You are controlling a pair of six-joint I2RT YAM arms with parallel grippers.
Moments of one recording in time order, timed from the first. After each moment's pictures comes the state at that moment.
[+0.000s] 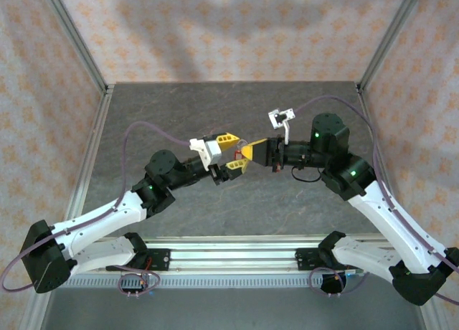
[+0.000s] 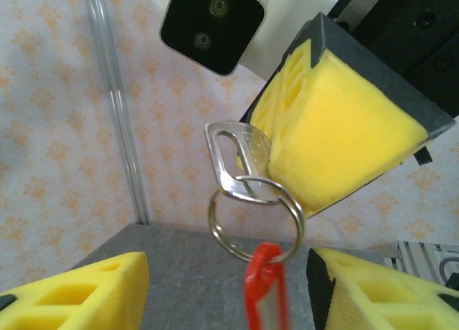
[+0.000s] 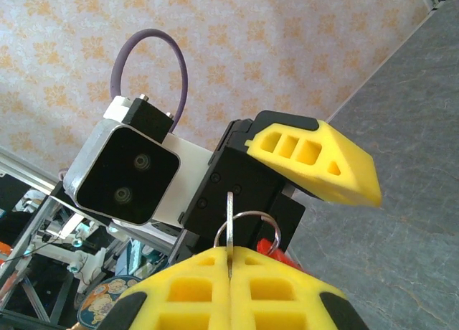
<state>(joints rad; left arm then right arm) -0.80 1.05 0.73 0.52 0.32 0.06 0.64 0.98 1.16 -0.37 -0.75 0.62</state>
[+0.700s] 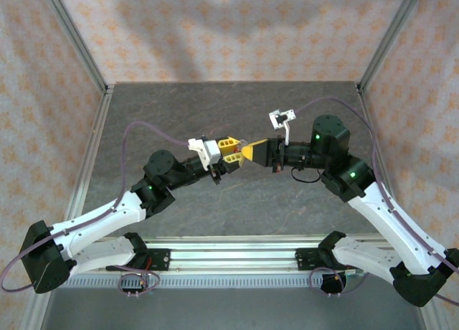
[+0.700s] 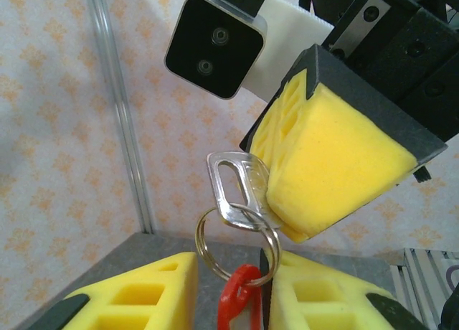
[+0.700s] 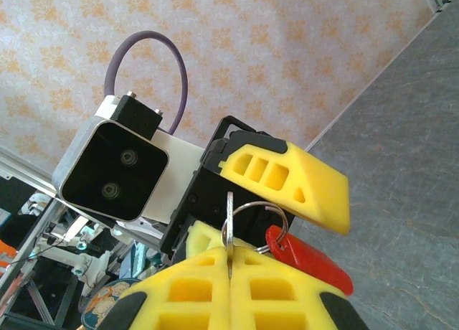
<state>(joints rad) -0.81 1.04 0.73 0.53 0.31 0.07 0.64 0.97 1.13 -0.33 -0.75 0.65</state>
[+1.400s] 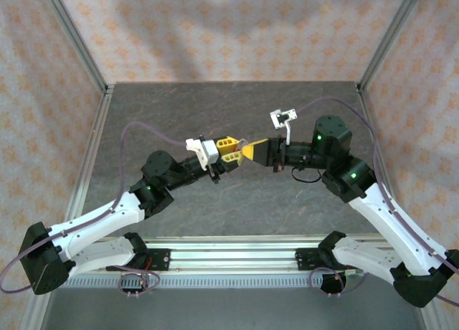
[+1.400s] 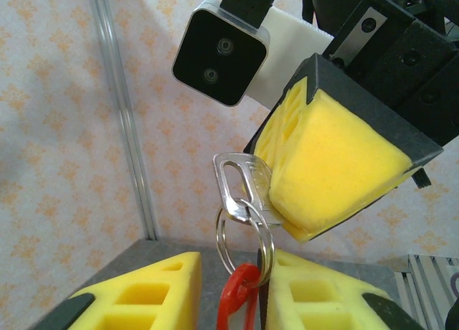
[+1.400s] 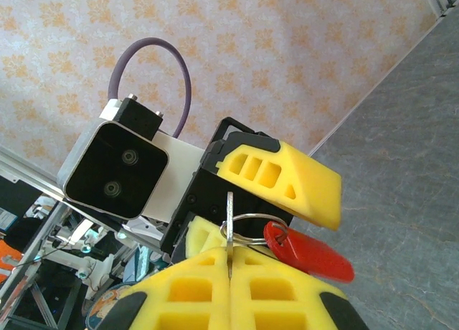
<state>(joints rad) -0.81 1.03 0.73 0.53 0.31 0.07 0.64 0.96 1.13 -0.31 -0.75 0.67</state>
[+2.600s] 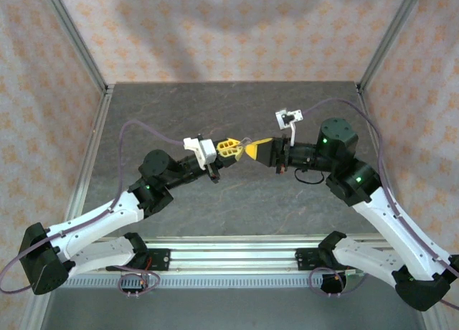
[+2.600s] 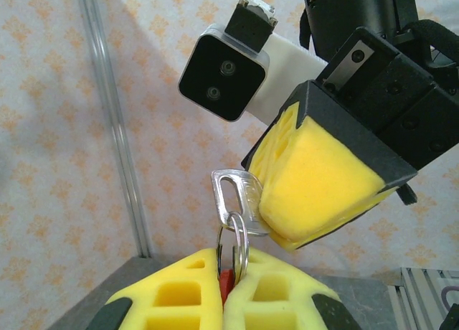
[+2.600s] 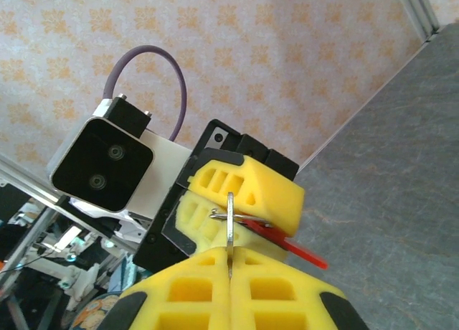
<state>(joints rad) -0.81 1.03 0.76 0.54 0.33 0.06 0.64 0.92 1.13 -0.32 -0.70 0.63</state>
